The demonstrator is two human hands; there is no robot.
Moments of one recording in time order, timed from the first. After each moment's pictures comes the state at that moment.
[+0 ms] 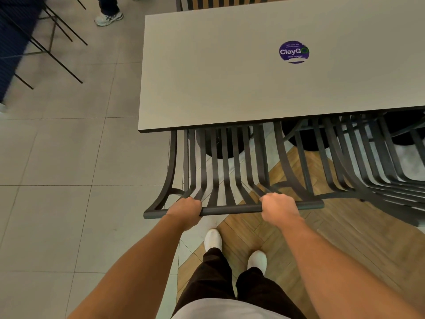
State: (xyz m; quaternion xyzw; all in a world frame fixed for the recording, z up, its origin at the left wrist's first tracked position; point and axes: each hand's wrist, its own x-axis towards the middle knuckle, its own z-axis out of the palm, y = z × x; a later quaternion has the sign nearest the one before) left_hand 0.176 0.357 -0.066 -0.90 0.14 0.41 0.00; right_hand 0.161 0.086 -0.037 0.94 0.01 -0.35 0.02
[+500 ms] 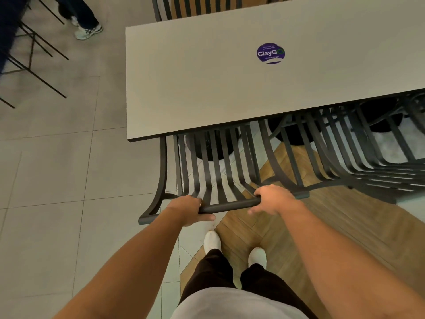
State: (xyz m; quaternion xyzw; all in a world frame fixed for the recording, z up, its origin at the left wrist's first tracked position) left_hand 0.193 0.341 -0.048 -0.87 0.17 0.47 0.00; right_hand 0.170 0.069 -0.011 0.89 -0.04 -0.44 -0.11
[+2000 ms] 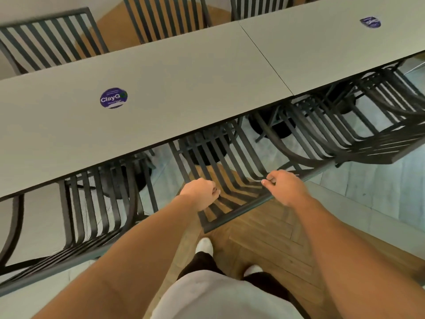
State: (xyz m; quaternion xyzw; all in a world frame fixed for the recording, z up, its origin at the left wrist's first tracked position) left_hand 0.204 -0.272 0.001 -0.89 0.31 0.33 -0.03; right_hand 0.099 -0.527 0.022 0.93 -0.25 -0.21 -0.19
